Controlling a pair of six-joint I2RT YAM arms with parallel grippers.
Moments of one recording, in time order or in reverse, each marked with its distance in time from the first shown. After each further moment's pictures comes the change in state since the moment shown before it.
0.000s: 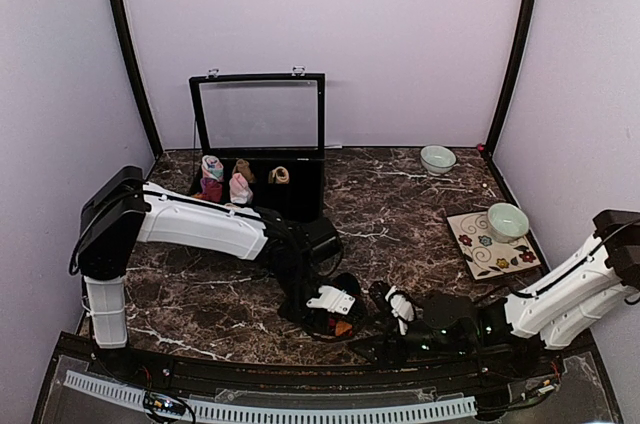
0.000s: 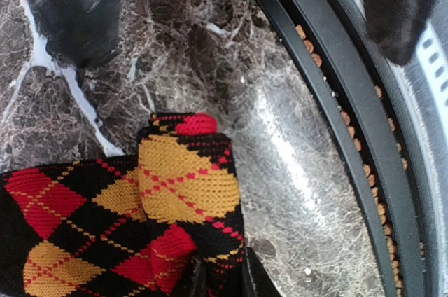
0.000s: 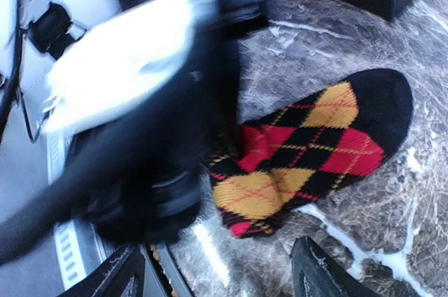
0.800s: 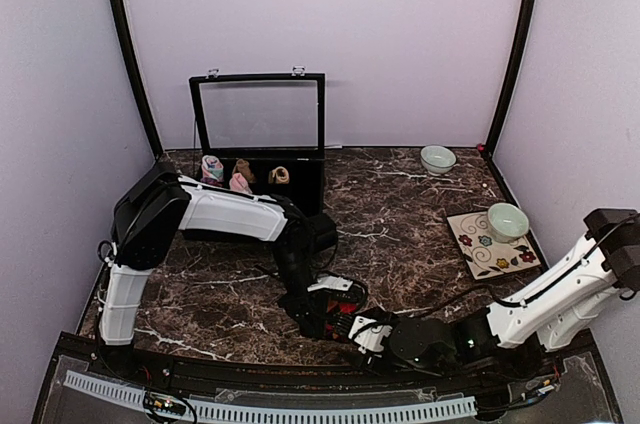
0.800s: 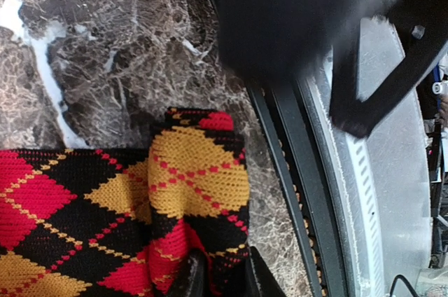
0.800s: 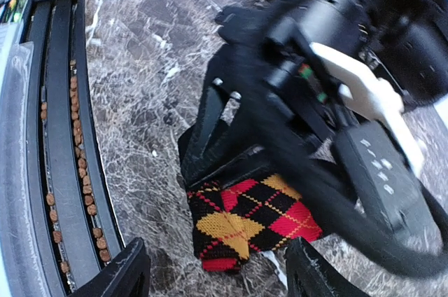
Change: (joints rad) left arm 0.125 0.223 0.221 -0.331 0.388 -0.023; right arm 0.205 0.074 0.187 -0.214 0.375 -0.492
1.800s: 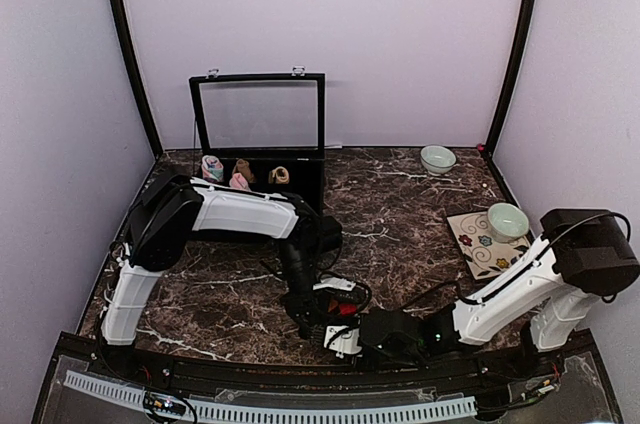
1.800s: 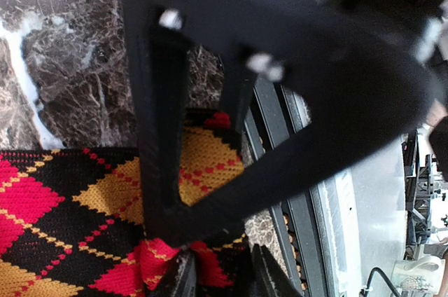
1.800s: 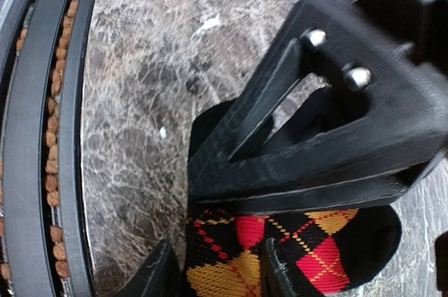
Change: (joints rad) left arm 0.000 0.086 0.130 -0.175 0.024 0.049; right arm -0.119 0.243 0.119 0.010 -0.186 -0.263
